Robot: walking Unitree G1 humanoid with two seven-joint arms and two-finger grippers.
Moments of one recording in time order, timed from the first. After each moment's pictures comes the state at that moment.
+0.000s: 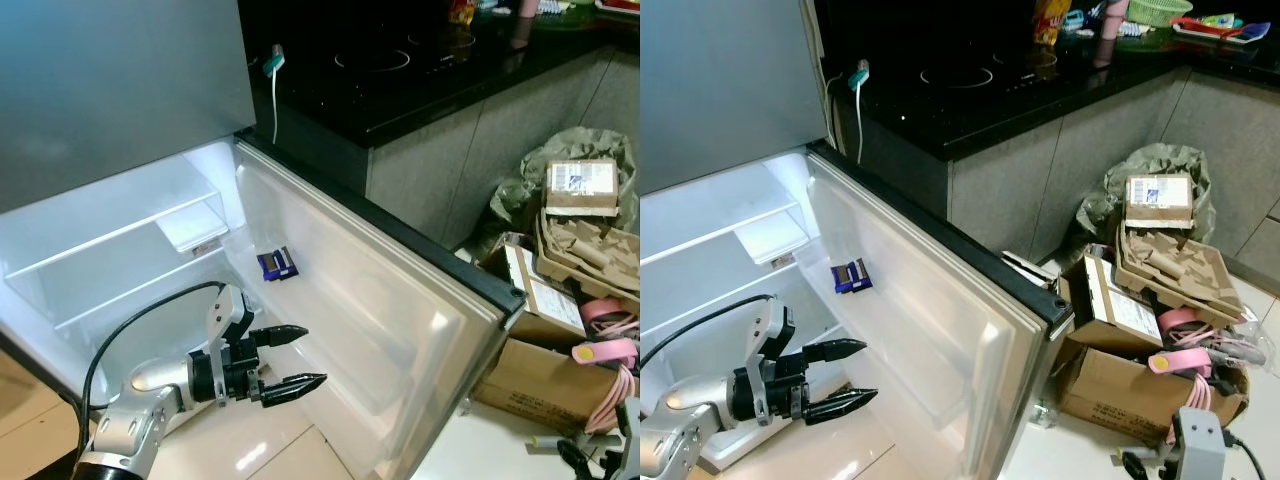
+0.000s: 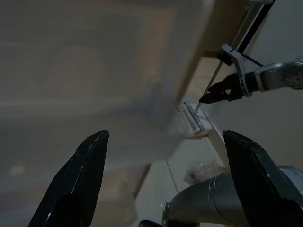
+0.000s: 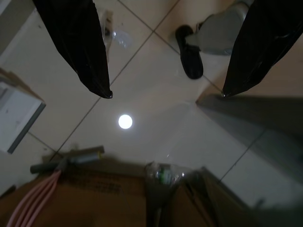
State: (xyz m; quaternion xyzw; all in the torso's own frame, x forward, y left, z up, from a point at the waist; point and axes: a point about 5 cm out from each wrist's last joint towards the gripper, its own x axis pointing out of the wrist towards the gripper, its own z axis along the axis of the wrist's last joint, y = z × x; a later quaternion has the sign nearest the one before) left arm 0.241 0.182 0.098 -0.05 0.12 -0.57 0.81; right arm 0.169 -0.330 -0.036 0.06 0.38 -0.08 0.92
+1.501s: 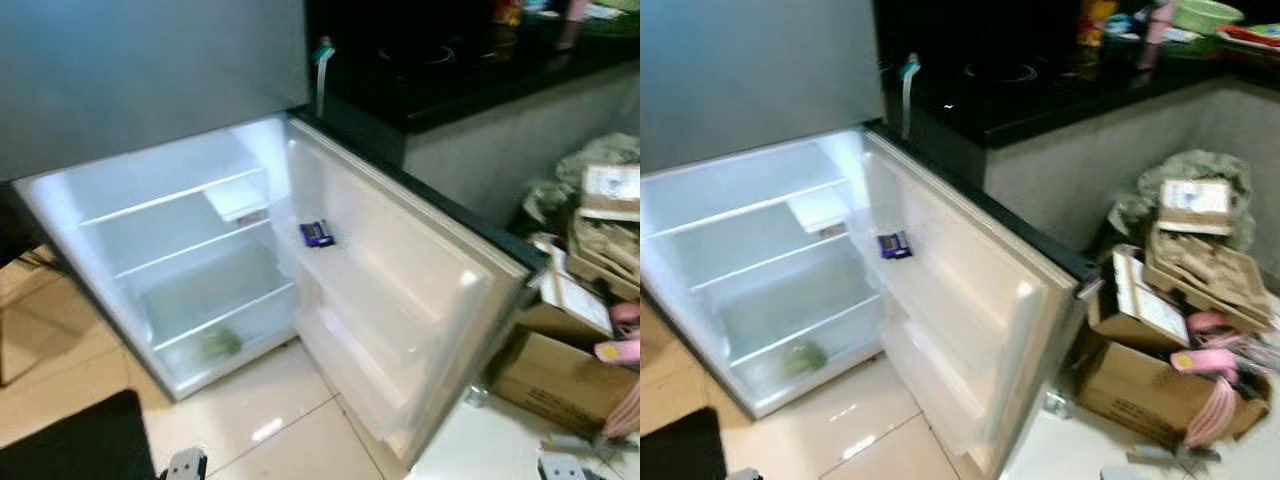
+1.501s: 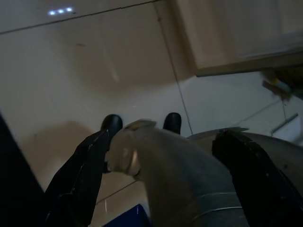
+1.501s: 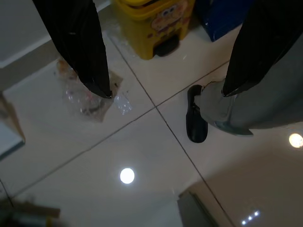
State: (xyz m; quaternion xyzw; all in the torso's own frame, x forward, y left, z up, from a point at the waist) left arm 0.116 0.216 -0.095 -0.23 0.46 -0.04 0.86; right arm 0.128 -0.261 -0.088 0.00 0.51 -0.03 0.86
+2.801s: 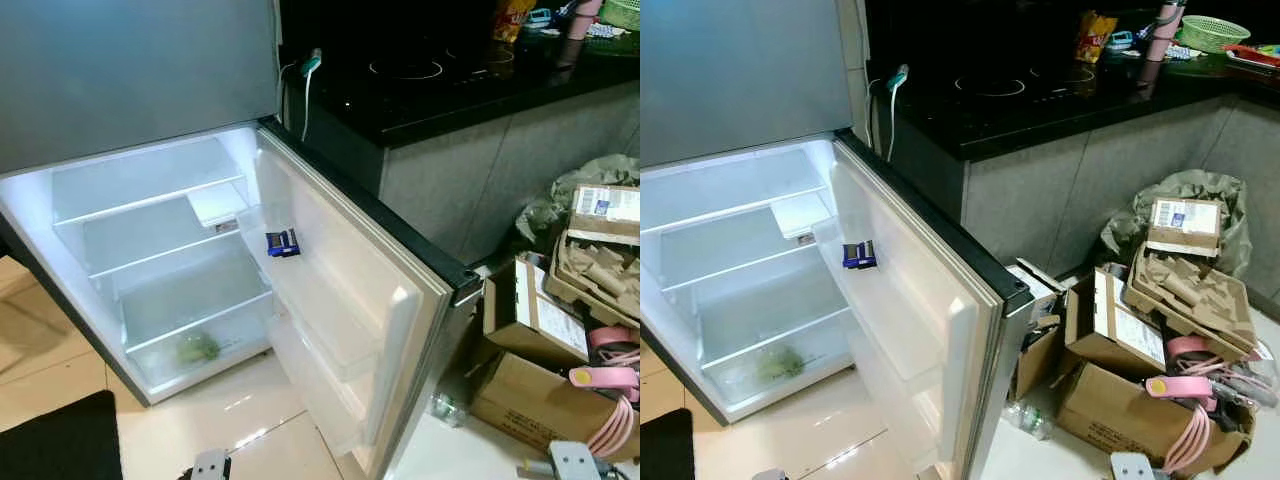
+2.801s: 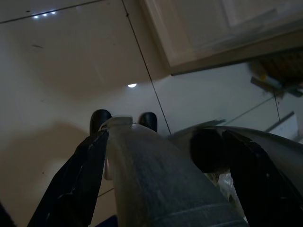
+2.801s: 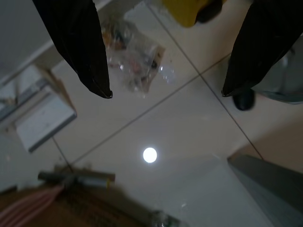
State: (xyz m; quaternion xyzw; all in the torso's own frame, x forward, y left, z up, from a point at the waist) left arm 0.125 0.198 -0.098 -0.19 0.47 -0.05 0.86; right arm 0.153 -0.279 -0.073 -0.02 0.47 -0.08 0.88
